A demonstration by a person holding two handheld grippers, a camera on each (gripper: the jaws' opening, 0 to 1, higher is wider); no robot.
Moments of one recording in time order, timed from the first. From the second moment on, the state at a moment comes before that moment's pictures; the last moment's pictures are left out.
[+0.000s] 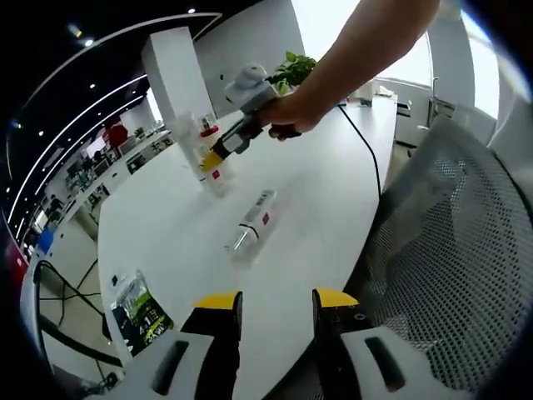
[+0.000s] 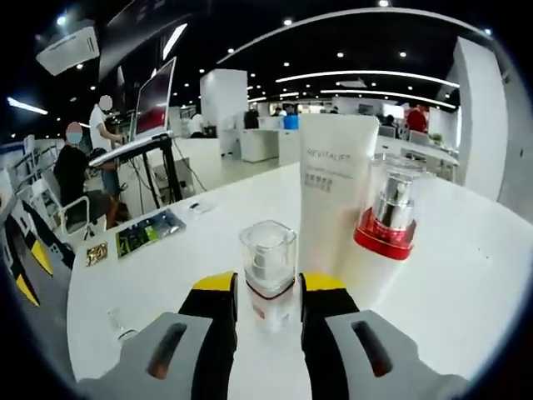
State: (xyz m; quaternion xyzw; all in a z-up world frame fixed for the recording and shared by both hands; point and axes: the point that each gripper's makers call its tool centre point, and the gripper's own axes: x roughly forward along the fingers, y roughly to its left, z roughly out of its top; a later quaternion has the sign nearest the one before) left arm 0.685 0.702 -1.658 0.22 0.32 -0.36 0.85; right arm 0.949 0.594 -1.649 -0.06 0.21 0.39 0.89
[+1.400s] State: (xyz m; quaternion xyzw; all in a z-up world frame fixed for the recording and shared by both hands) left arm 0.682 0.702 -1.662 0.23 0.33 -0.36 0.84; right arm 0.946 0.572 -1.659 -0.02 0.25 0.33 0.91
